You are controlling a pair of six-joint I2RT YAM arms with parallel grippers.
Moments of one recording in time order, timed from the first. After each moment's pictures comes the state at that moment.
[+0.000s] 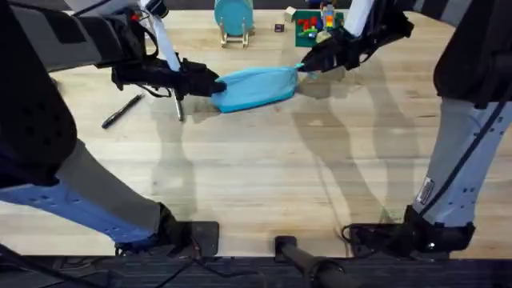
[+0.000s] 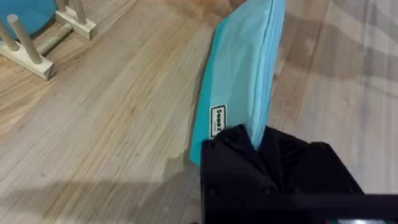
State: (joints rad) left arm 0.20 1.83 1.11 -0.71 1.05 1.08; right arm 0.03 2.39 1.96 -1.56 -1.19 -1.54
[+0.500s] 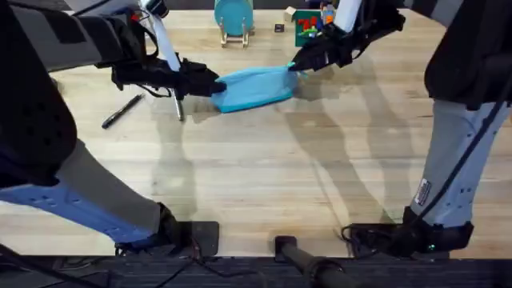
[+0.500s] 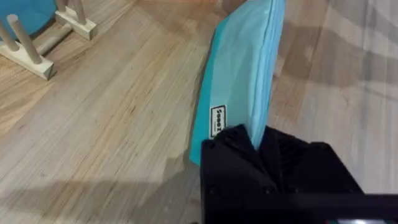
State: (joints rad) left arm 0.20 1.83 1.11 -0.71 1.05 1.08; right arm 0.09 2.39 2.01 -1.61 -1.19 -1.54
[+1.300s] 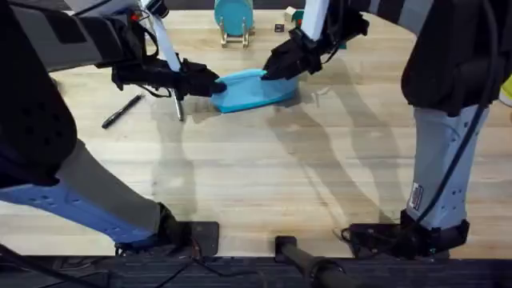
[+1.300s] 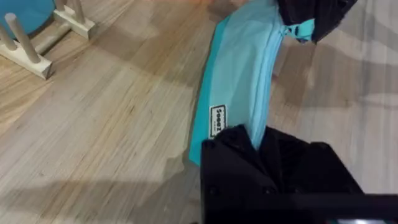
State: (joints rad) left arm 0.20 1.83 1.11 -0.72 1.05 1.08; right arm 0.26 2.39 2.01 -1.49 -1.23 -1.54
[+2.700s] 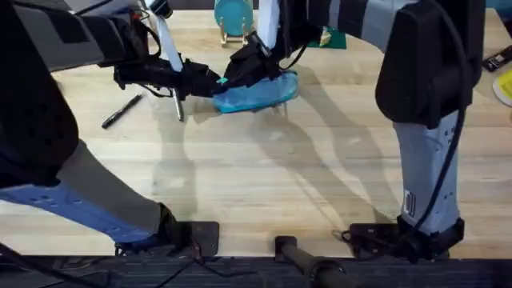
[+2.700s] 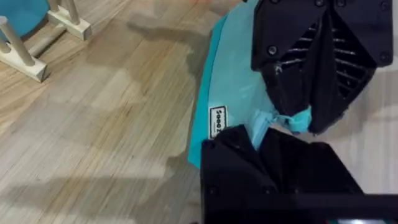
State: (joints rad) left arm 0.19 1.83 1.12 -0.72 1.03 1.08; right arm 0.45 2.39 2.01 -1.10 -1.25 -1.23
